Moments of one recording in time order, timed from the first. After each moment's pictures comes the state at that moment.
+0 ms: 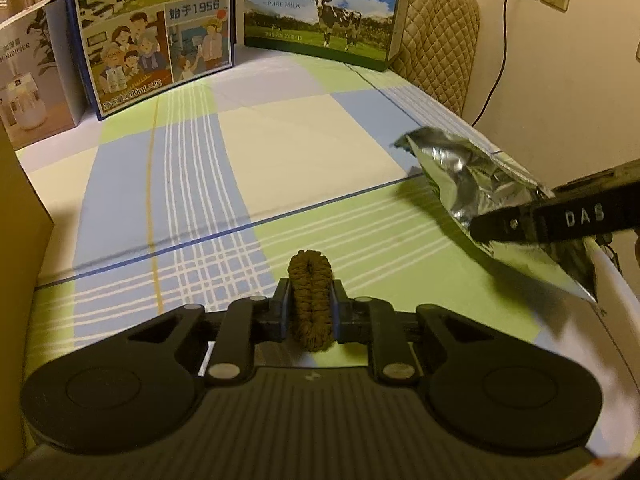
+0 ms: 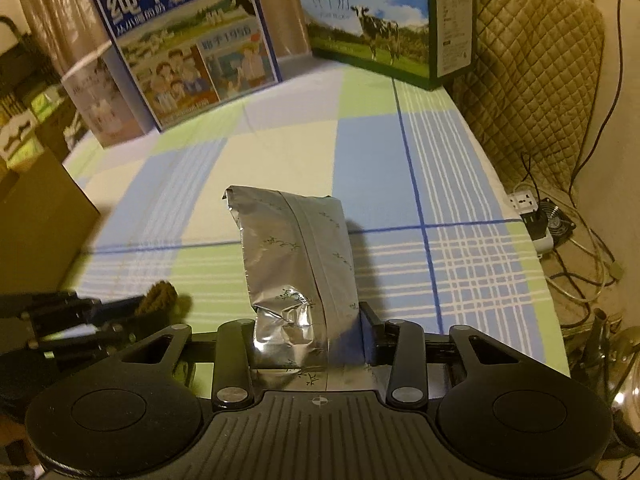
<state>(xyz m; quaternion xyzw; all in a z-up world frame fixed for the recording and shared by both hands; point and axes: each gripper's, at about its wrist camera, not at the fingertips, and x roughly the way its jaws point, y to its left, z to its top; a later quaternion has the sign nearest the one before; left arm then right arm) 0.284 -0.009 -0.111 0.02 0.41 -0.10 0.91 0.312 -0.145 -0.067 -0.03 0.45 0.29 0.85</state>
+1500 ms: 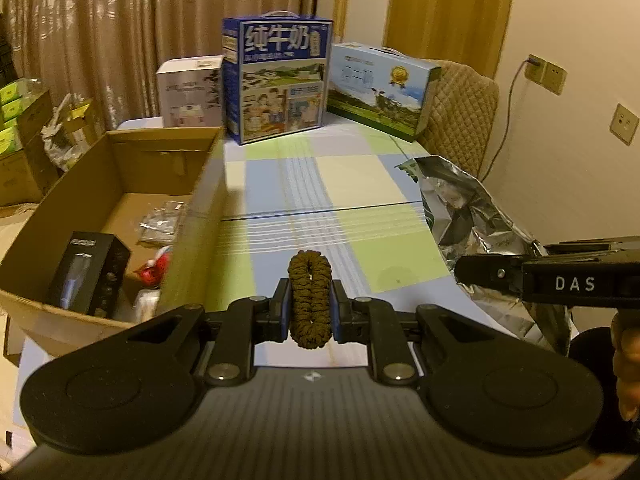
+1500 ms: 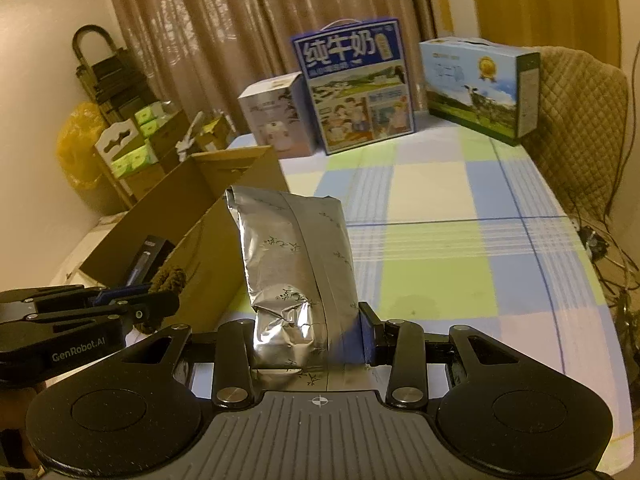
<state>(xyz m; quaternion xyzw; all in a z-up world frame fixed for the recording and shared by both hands) 0.042 0.062 0.046 -0.04 0.35 -0.01 0.94 0.069 -0.110 0.047 -0.01 0.38 0.38 0.84</state>
